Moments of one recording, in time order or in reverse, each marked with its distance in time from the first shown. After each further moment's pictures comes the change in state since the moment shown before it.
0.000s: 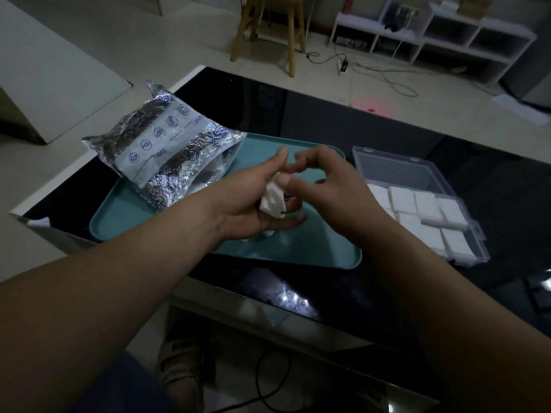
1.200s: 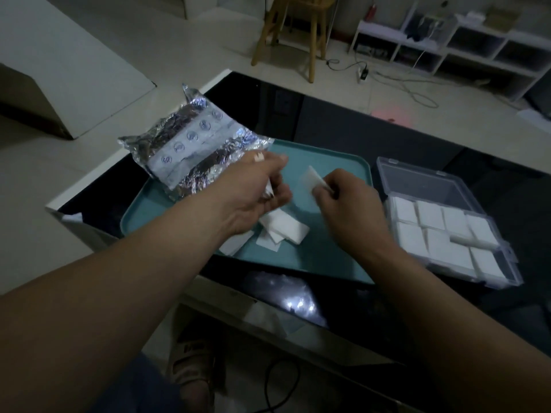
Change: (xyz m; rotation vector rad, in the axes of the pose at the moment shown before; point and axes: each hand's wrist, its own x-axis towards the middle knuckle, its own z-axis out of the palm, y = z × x) left_hand -0.003 0.020 -0.028 -0.023 0.395 0.250; right_hand 0.014 0.015 0.030 -0.439 0.210 0.016
